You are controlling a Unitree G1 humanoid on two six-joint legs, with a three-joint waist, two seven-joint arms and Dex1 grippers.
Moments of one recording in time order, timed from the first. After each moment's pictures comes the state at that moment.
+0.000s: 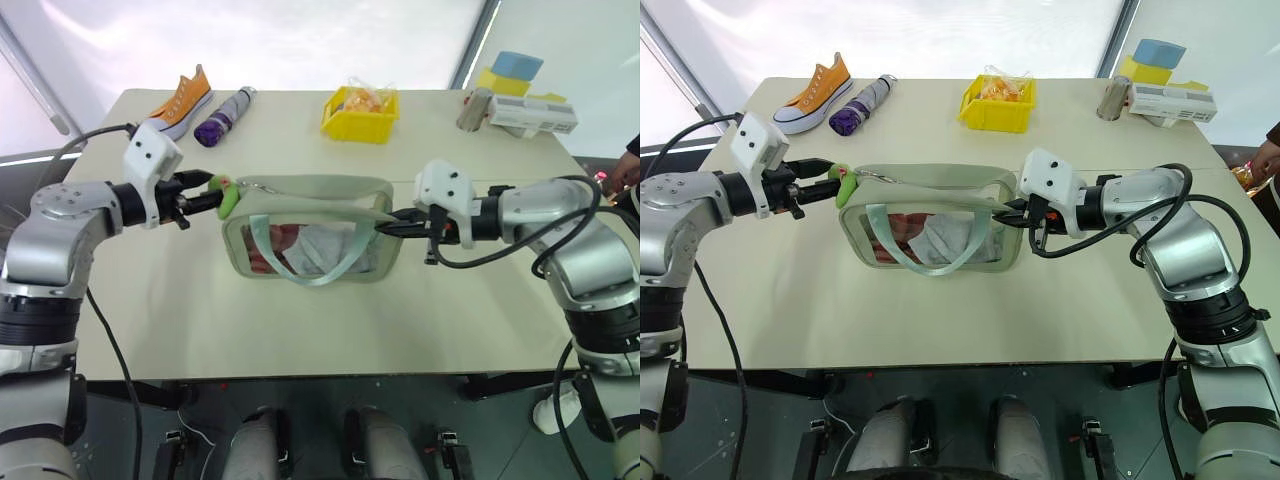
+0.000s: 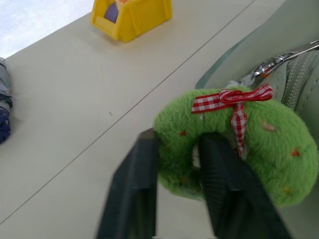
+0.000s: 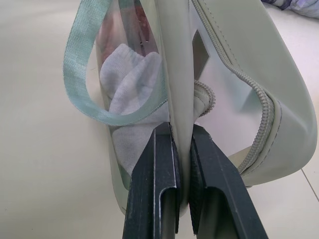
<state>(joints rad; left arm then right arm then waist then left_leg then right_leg) -0.67 0.84 0.06 0.06 -0.38 0.57 -0.91 -0.71 -0.80 0.14 -0.23 0.26 0.62 1.10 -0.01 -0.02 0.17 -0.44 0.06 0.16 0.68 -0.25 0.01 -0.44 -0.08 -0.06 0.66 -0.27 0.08</state>
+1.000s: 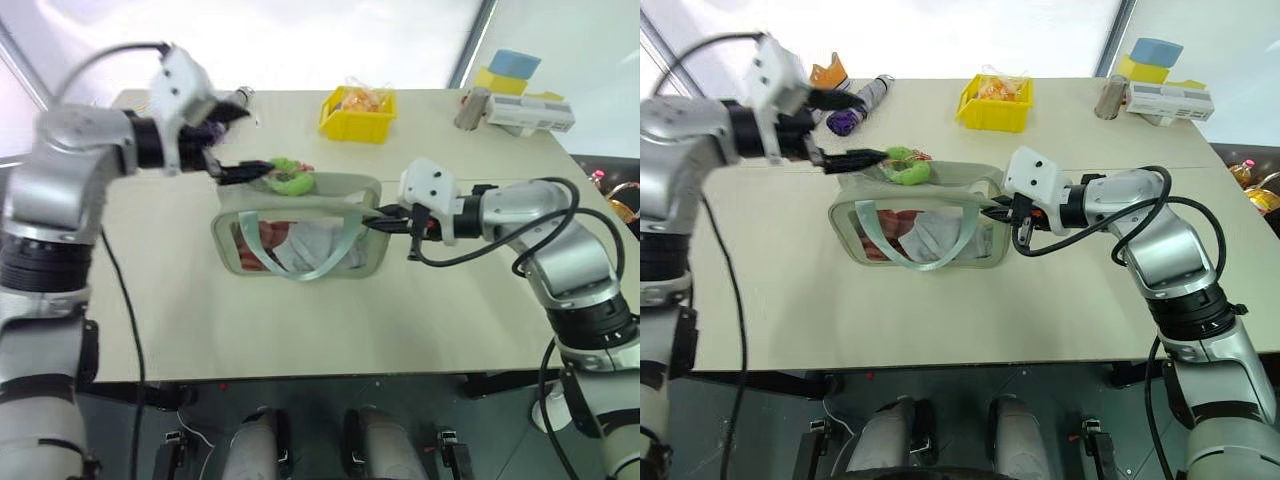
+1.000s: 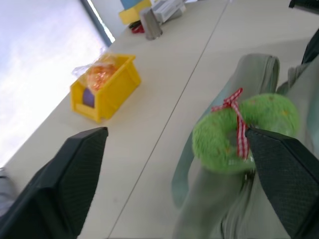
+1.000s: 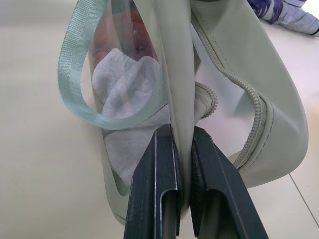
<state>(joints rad) -0.97 0.91 -0.04 0.06 -0.35 0.55 -1.09 -0.73 -0.74 0.18 -0.20 0.22 0.58 1.04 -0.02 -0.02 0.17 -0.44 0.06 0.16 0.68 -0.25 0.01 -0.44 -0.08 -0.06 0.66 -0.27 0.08</state>
